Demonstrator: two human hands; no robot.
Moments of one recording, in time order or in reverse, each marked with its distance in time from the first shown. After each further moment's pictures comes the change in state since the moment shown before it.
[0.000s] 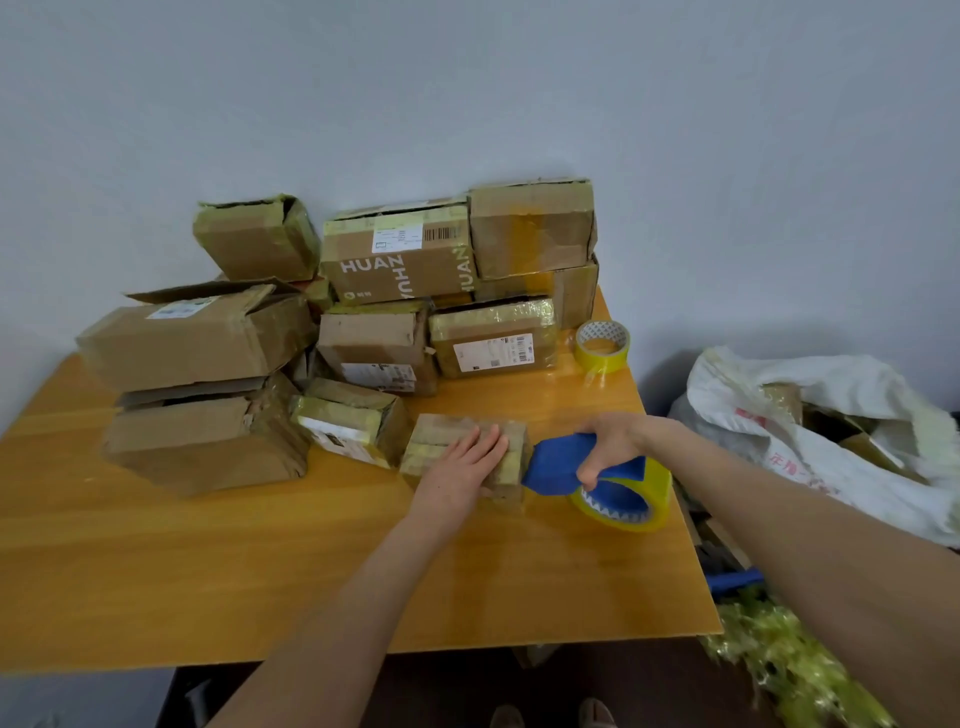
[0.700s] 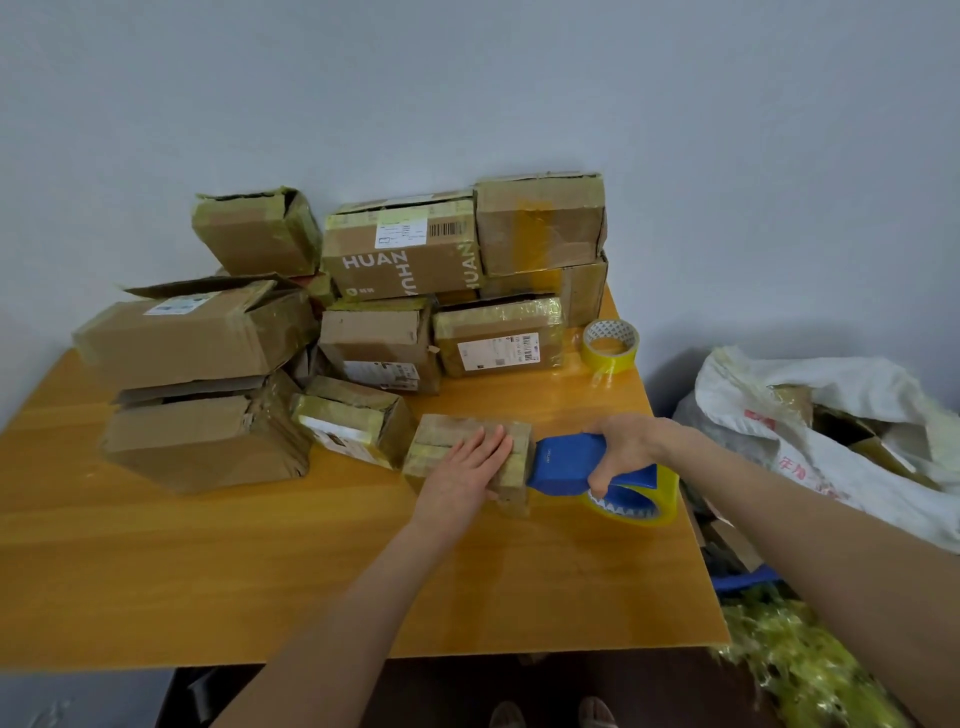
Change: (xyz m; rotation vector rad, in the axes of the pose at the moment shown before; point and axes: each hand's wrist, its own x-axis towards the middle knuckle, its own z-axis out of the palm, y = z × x) left_hand 0.002 -0.003 0.006 -0.017 0.065 0.011; right_hand 0.001 0.002 -0.003 -0.025 0.004 -0.046
